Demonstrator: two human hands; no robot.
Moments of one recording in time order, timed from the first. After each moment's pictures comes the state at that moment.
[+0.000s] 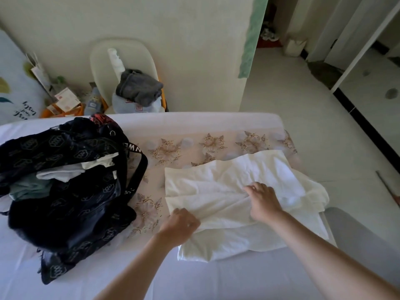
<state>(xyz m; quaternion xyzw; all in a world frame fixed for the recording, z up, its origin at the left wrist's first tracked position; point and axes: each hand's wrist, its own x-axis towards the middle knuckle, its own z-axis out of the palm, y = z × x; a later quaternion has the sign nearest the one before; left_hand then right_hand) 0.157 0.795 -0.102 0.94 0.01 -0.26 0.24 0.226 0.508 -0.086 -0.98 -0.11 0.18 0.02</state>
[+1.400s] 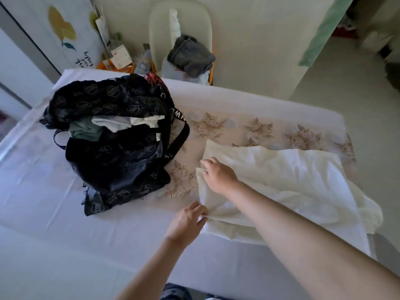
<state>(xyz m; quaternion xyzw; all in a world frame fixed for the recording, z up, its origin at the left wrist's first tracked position) 0.072 0.830 -0.138 0.95 0.02 -0.01 0.31 0.245 0.732 -0.096 -0.92 -0.29 0.21 0.15</state>
